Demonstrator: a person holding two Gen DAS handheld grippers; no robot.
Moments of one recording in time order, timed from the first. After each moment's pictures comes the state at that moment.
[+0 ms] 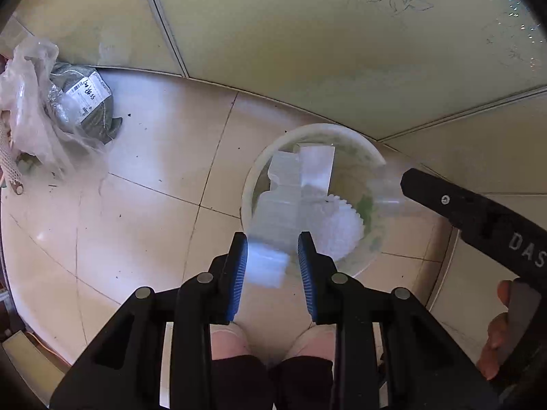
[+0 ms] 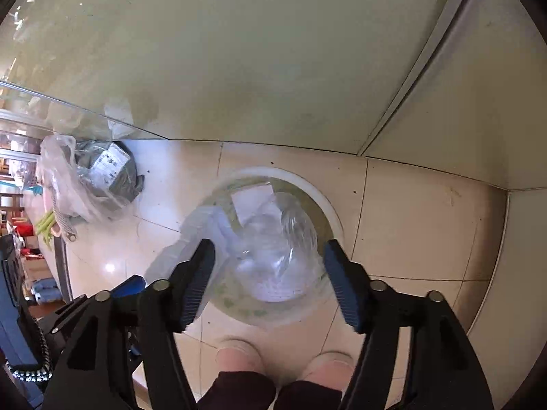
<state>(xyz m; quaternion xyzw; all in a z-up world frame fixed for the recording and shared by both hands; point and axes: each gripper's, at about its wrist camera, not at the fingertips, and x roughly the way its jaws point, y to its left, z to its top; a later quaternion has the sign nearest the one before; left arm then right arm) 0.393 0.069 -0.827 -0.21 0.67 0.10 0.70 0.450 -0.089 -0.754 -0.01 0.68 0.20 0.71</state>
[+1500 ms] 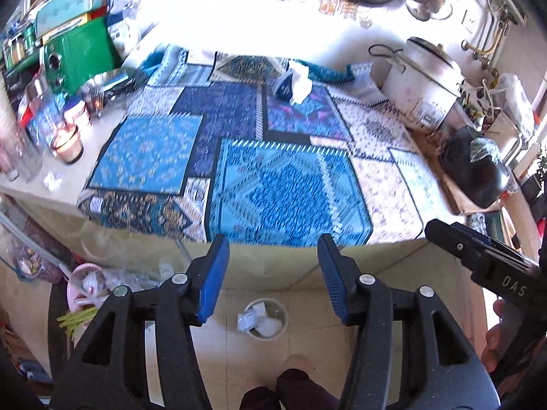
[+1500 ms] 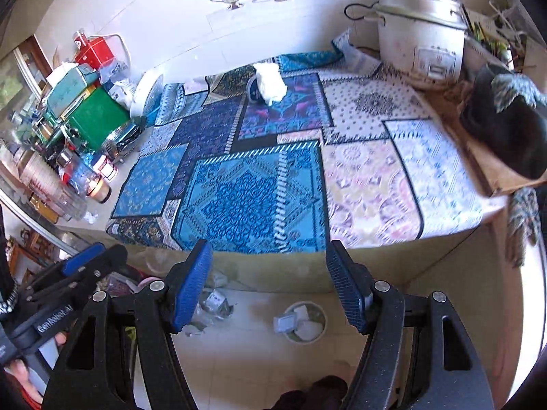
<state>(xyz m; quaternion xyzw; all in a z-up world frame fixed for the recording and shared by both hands) 0.373 0.096 -0.174 -0.10 0.42 0.02 0.90 0.379 -0.129 -0.163 0.06 0.44 0.16 0.88</state>
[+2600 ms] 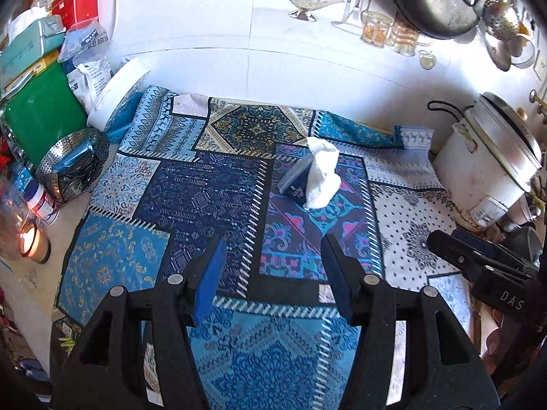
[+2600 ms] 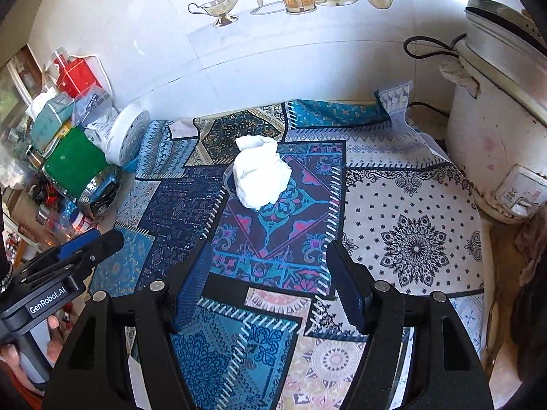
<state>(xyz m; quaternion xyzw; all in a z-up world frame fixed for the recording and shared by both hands) 0.645 0.101 -0.148 -0.11 0.42 0.10 0.90 0.654 -0.120 -0.134 0.03 0.44 0.26 0.86</state>
